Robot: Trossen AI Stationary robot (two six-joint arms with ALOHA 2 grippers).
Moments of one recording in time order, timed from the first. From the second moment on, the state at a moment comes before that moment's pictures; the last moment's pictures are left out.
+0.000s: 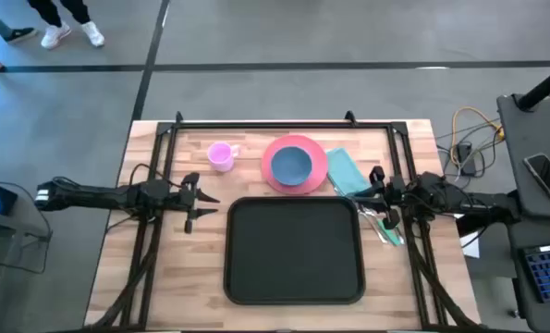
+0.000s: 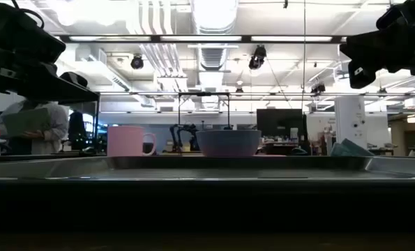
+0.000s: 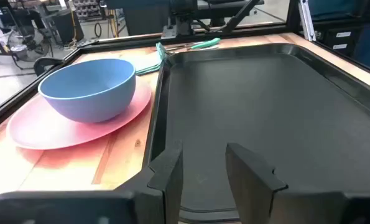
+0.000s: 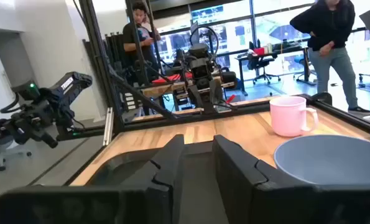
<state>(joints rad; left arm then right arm) -0.01 0.32 0.01 0.02 0.00 0.10 -0.08 0.02 0.01 0.11 -0.17 0.23</state>
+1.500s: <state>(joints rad) -0.01 0.32 0.01 0.02 0.00 0.10 -0.08 0.02 0.01 0.11 -0.17 0.23</state>
